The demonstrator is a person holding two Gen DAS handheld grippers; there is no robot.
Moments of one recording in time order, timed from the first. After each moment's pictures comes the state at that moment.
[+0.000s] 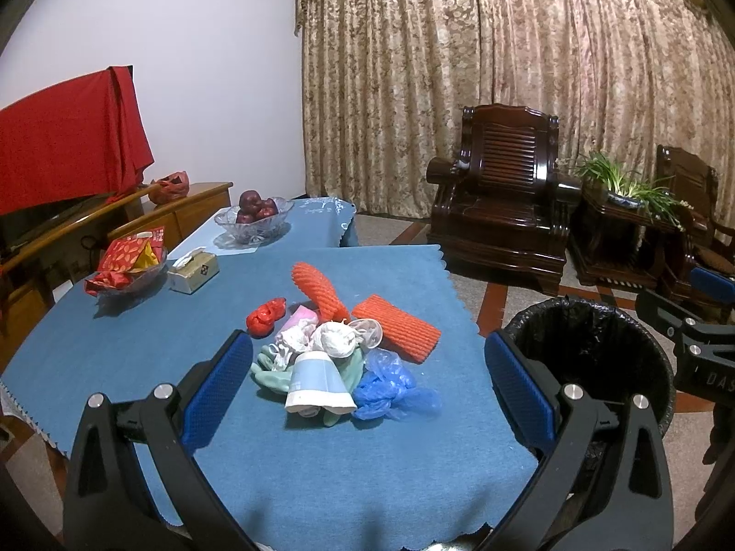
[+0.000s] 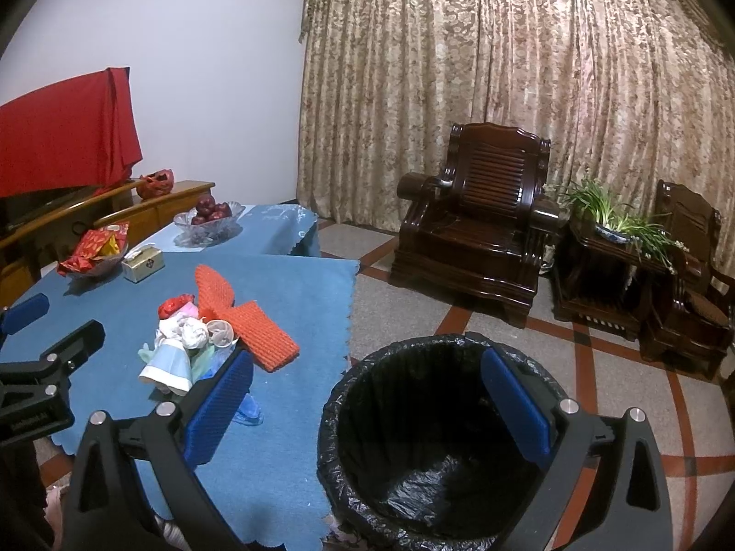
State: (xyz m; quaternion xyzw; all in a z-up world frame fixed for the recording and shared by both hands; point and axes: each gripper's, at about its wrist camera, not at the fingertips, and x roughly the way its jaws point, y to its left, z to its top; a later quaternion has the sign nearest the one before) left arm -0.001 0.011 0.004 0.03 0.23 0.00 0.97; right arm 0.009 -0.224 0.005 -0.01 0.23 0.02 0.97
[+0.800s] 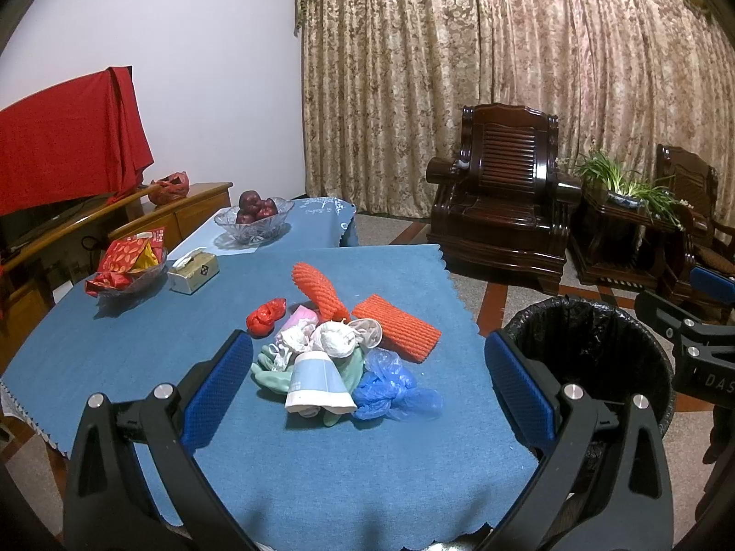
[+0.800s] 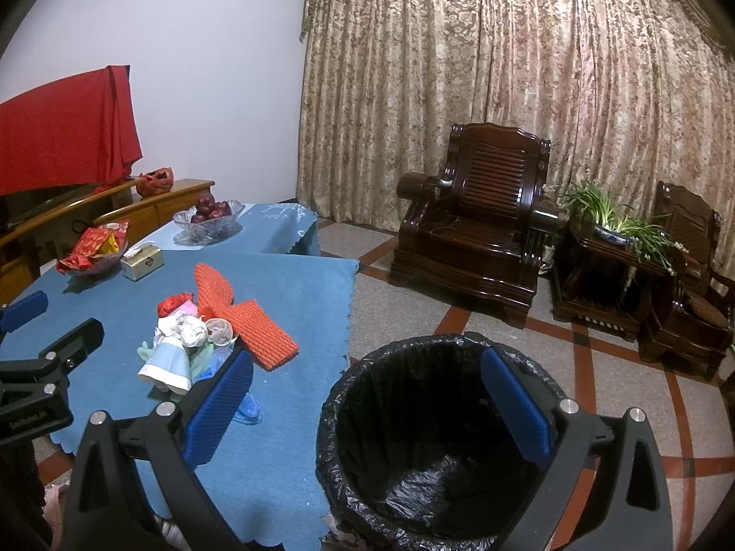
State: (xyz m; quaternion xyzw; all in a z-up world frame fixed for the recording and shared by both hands) left arm -0.001 0.012 0.005 0.03 0.23 0.00 0.97; right arm 0.009 -0.223 0.005 -0.01 0.23 0.02 0.97
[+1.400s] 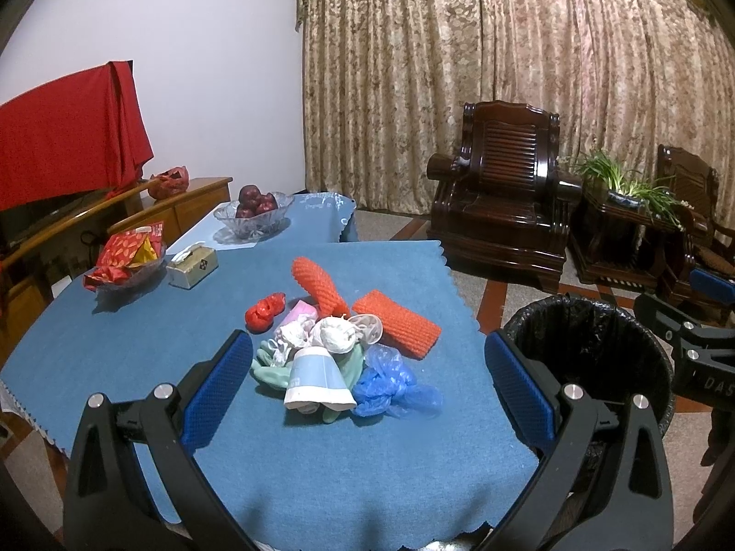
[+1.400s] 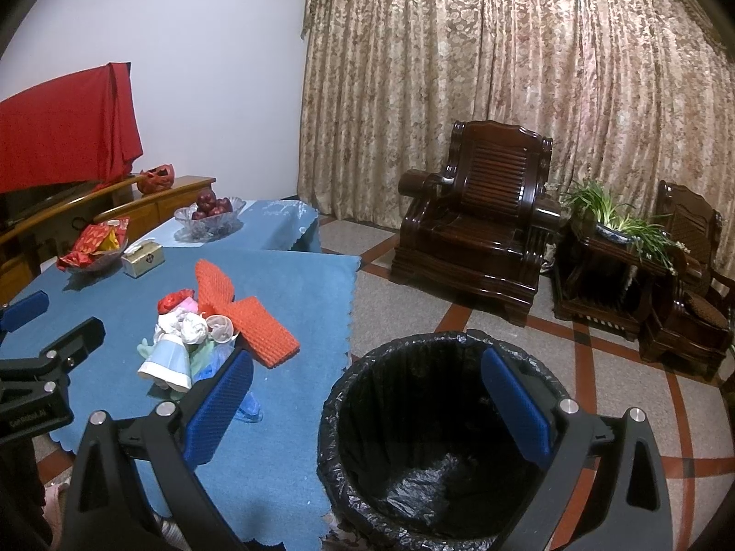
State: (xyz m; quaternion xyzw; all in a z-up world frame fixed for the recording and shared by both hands) left arm 0.001 0.015 -0.001 0.03 0.23 0.00 0.97; right arm 0.010 -0.221 0.004 -0.01 0.23 0.02 0.97
